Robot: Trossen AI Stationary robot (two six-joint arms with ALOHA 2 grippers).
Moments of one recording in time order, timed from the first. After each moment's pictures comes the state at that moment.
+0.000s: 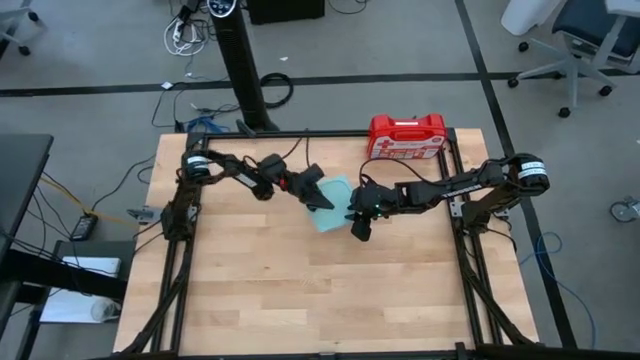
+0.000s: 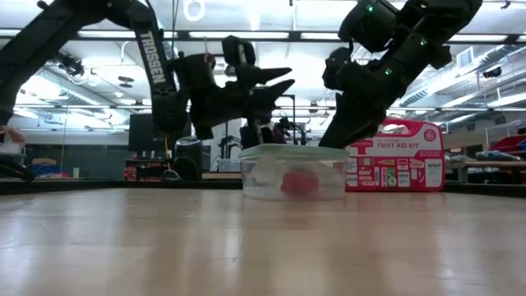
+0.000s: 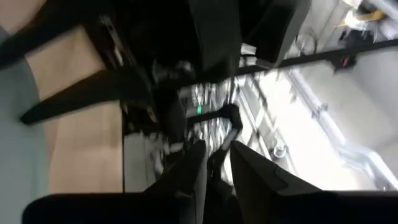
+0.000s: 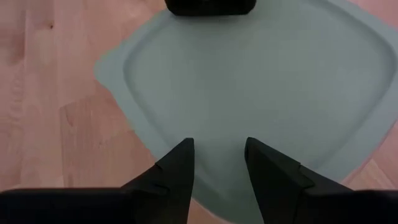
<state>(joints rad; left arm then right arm) 0.35 2.12 0.88 1.57 0.97 -1.65 -0.02 1.49 0.73 -0.05 0.13 0.31</state>
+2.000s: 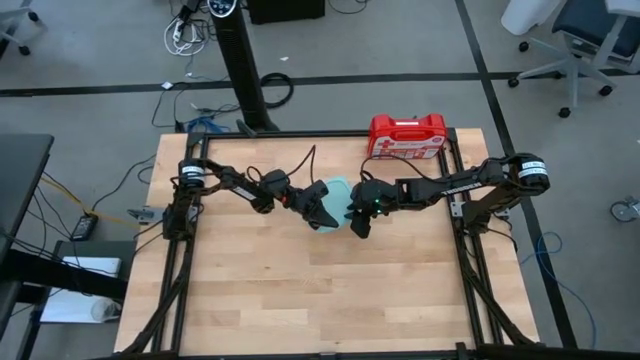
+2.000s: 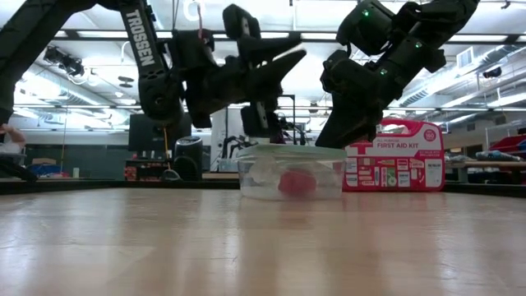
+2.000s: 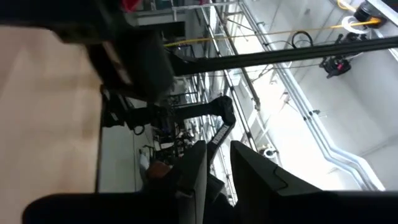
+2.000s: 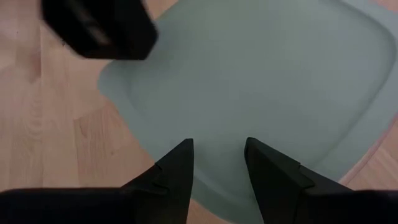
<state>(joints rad) 0.19 2.04 0.85 1.52 0.81 -1.68 -0.06 1.48 0.73 -0.03 0.05 0.37</state>
